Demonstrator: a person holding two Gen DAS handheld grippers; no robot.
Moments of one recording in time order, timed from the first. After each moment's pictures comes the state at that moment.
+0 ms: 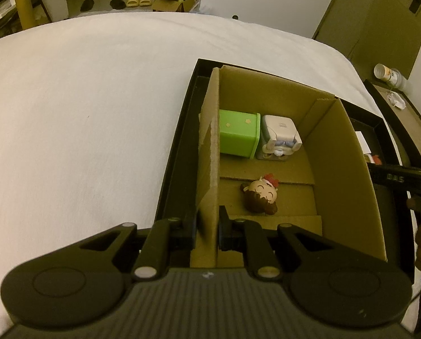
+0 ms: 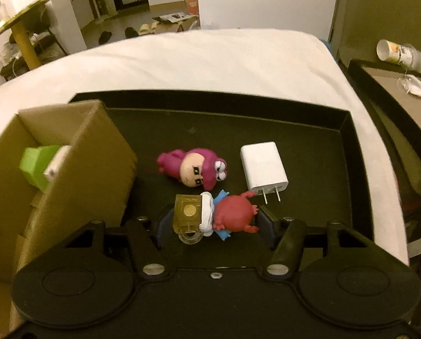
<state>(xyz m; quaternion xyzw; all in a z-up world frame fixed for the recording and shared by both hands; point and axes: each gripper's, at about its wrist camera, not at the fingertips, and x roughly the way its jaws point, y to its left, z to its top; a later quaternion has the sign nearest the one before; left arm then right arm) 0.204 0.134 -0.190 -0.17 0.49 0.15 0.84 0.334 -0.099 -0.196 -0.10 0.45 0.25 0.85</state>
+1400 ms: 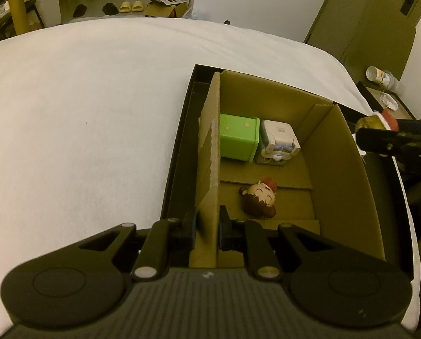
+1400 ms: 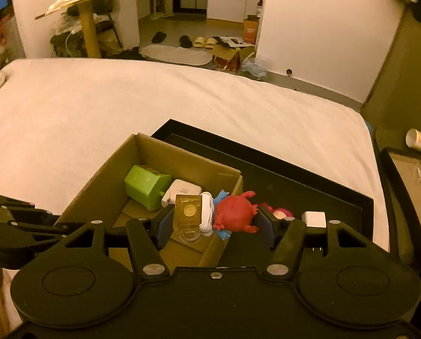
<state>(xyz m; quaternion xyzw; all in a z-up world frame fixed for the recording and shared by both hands) 0.198 0.138 -0.191 -0.17 0.48 0.13 0.85 0.276 -0.013 -0.112 -0.20 0.39 0.33 0.84</state>
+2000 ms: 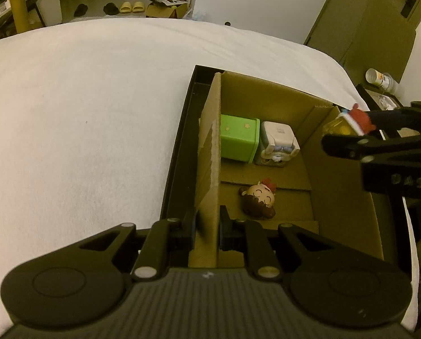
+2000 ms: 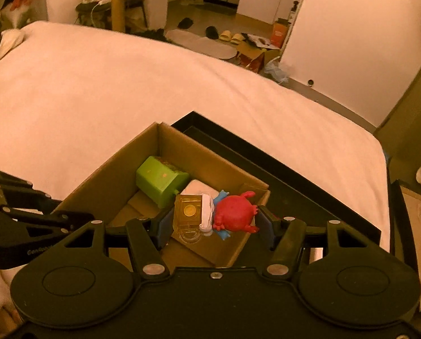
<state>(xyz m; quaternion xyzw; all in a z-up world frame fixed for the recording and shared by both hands) 0.198 0.139 -0.191 -0.18 0.48 0.13 0.85 0.270 0.021 -0.123 -0.28 0.37 0.36 0.81</state>
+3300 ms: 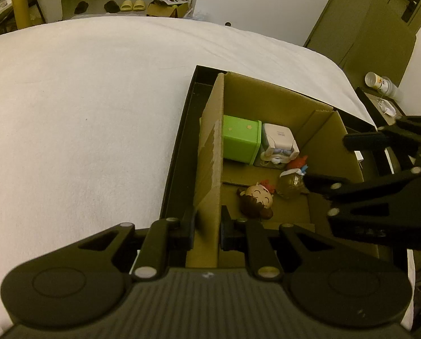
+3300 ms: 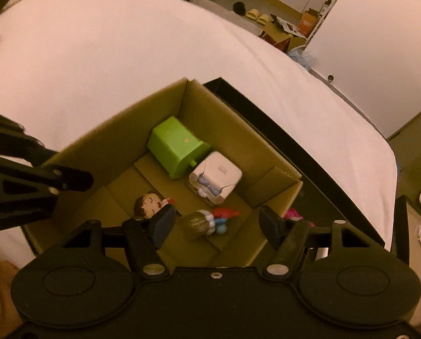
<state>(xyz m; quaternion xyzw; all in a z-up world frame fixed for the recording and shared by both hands) 0.198 0.141 -0.191 -0.19 0.48 0.13 0.85 0.255 0.035 -0.143 -0.35 0.38 0.37 0.77</state>
